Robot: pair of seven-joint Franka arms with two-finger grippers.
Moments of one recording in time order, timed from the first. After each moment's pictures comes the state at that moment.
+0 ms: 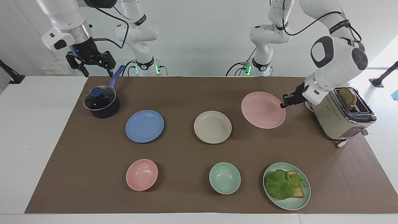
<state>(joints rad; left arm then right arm) -0.11 0.07 0.01 -1.84 -0.31 1.75 -0.14 0.08 -0.08 -0.11 -1.61 -0.01 1.52 -0.03</state>
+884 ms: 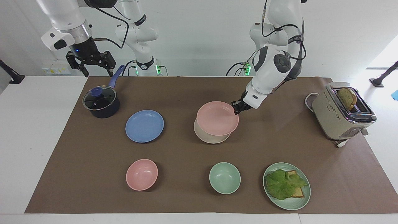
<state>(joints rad) -0.44 0.13 0.00 -1.99 -0.34 2.13 -0.46 0.08 -0.08 -0.11 -1.61 -0.01 1.52 -0.03</state>
